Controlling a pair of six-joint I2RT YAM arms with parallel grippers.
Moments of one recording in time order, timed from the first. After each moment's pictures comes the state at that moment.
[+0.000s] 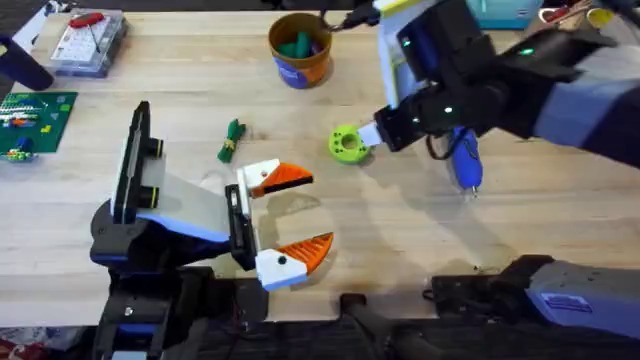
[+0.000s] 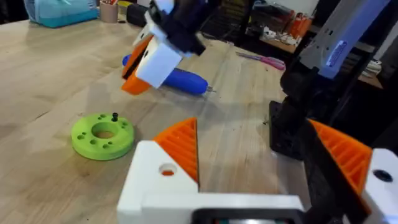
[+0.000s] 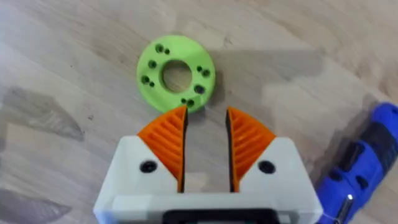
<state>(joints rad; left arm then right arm) -0.02 0.00 0.00 -0.14 1.29 -0.14 0.56 1.41 0.99 -0.67 0.01 0.05</state>
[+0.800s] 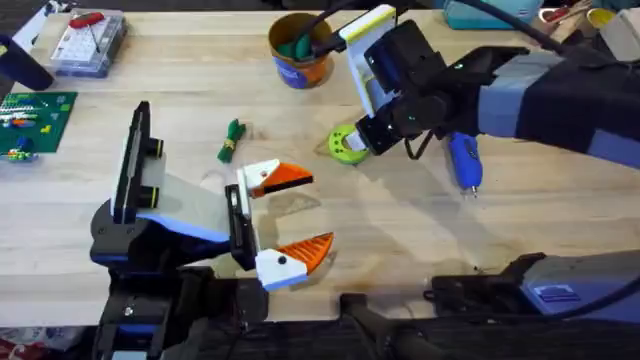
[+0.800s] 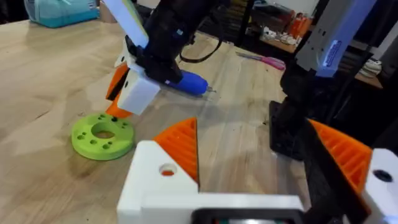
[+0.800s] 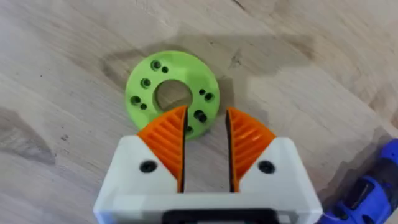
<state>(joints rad) -0.02 0.00 0.00 -0.14 1.29 -0.14 0.59 1.57 0.99 -0.55 0.07 -0.01</state>
